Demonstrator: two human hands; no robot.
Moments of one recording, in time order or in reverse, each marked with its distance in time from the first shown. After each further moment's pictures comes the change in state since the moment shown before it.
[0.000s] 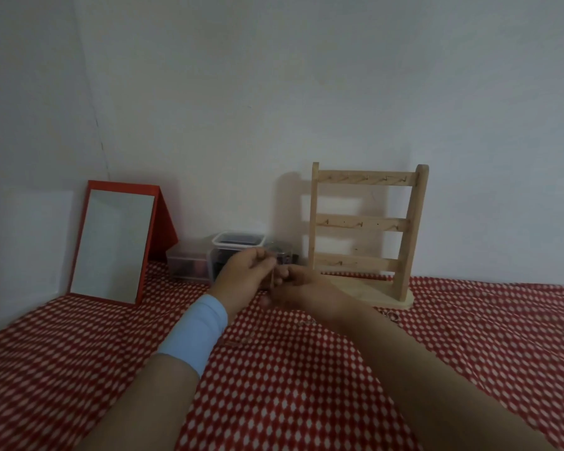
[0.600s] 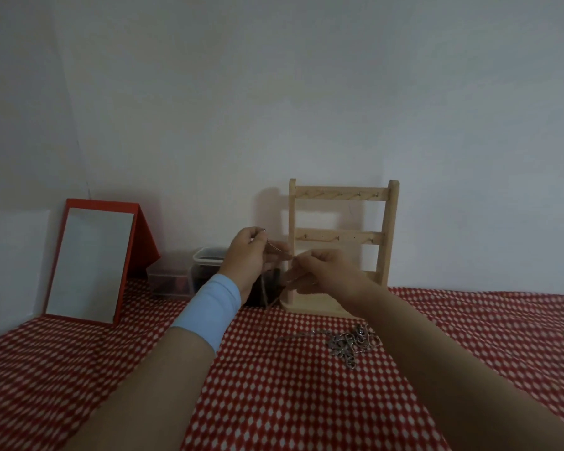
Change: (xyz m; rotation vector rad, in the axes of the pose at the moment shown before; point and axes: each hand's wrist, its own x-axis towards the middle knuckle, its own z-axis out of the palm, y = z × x) left_hand 0.036 0.047 0.042 -0.327 0.087 -0.036; right_hand -0.023 -0.044 -0.059 -0.065 0.266 -0.015
